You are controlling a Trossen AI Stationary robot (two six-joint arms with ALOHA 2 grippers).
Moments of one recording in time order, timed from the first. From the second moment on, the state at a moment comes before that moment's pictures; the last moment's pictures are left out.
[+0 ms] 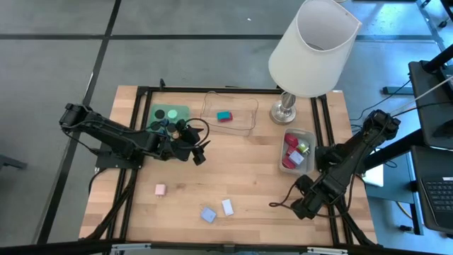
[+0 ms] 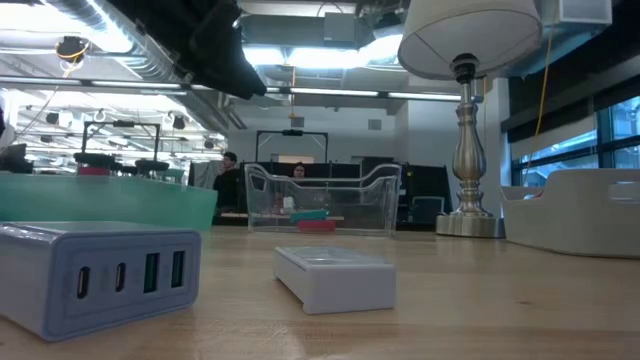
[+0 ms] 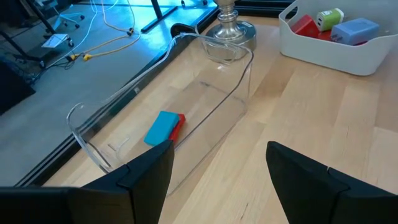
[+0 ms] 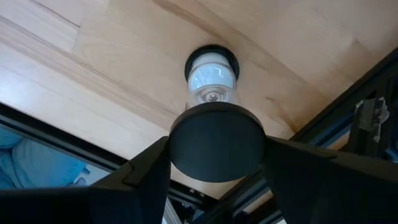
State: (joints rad) left arm -0.22 1.24 0.77 -0.19 -0.78 -0.33; right arm 0.87 1.42 0.97 -1.02 -0.20 1.85
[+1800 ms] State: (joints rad) left arm -0.40 0.99 0.78 -0.26 -0.79 -0.30; right arm 0.04 2.10 1.81 -1.16 0.03 0.22
